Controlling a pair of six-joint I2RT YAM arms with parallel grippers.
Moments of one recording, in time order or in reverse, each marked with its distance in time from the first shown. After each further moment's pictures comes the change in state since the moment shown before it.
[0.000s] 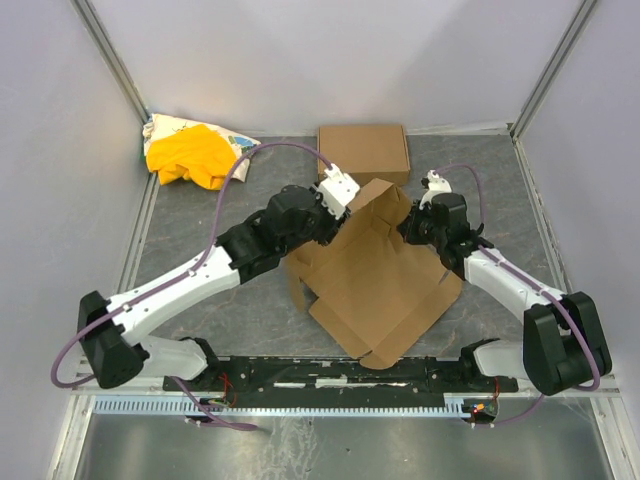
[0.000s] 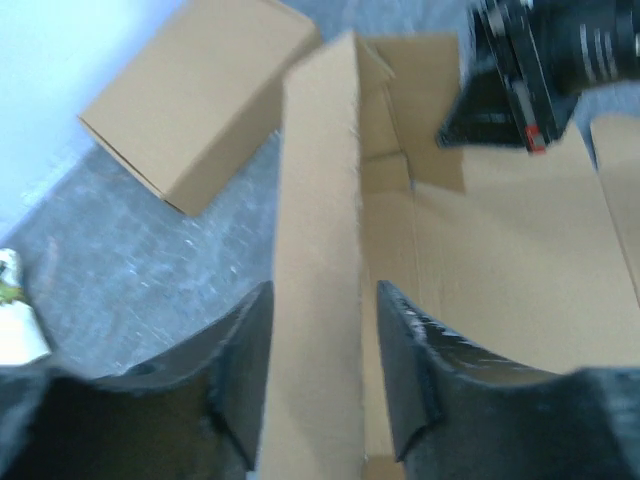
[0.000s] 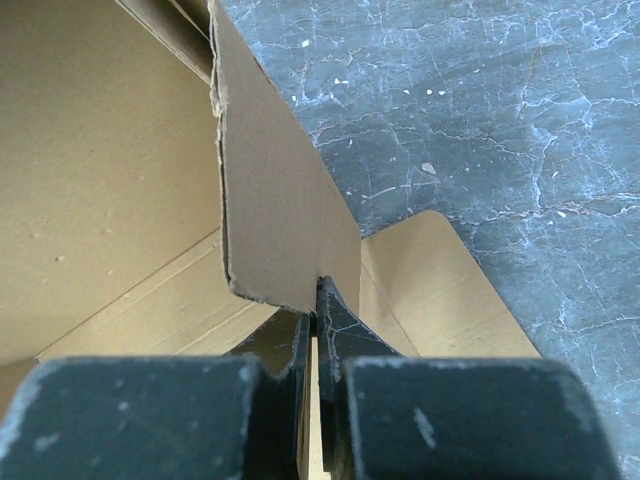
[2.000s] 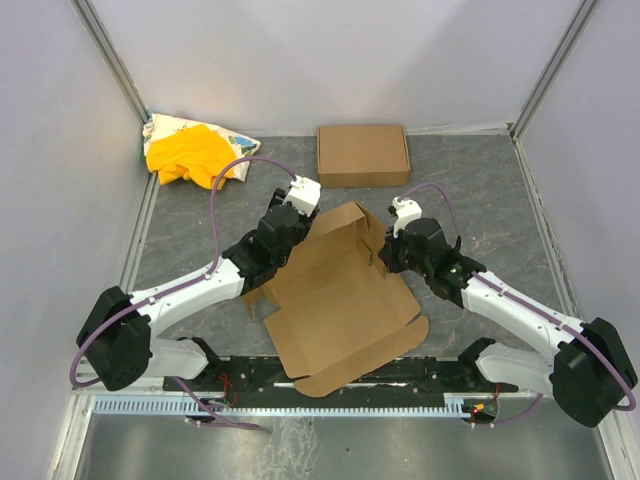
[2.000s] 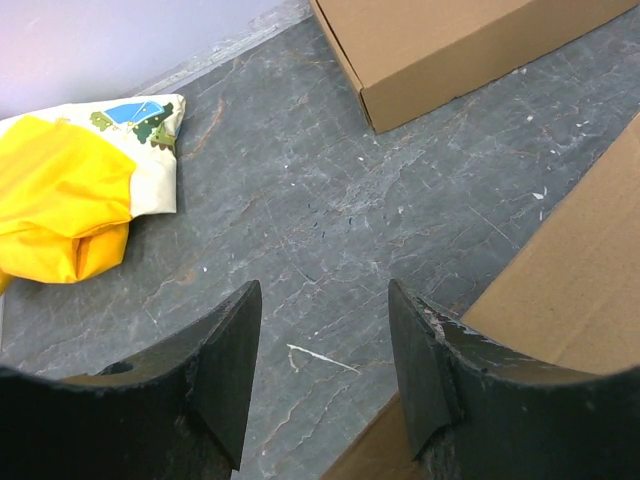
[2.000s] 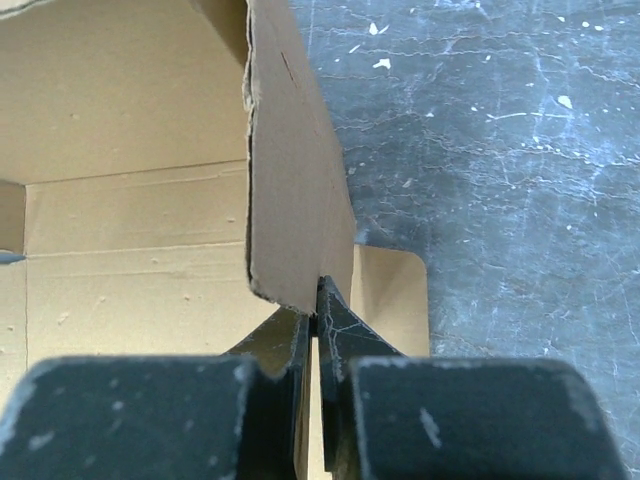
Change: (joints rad) left arm 0.127 -0.023 -0.370 0.443 -0.405 -0.027; right arm 0.314 -0.181 -0.056 -0.159 0.158 -0.059
